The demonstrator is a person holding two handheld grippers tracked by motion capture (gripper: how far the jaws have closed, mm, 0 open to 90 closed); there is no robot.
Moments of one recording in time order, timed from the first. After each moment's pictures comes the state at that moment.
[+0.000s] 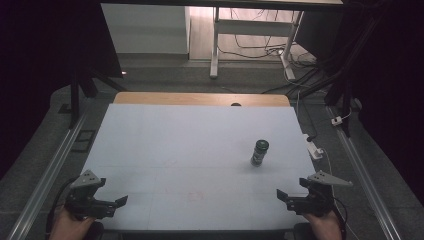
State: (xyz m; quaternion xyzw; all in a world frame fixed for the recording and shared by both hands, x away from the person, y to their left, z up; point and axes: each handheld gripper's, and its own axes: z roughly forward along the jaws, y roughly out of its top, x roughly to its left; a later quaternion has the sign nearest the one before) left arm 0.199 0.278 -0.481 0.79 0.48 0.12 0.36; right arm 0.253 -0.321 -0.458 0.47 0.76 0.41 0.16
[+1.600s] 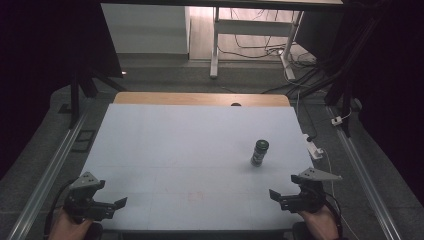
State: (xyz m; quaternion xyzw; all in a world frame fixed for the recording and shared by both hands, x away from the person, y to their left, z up) left arm 0.195 0.279 -0.482 0.79 0.49 0.11 0.36; right arm 0.262 -0.303 -0.456 0.43 0.79 0.41 0.14
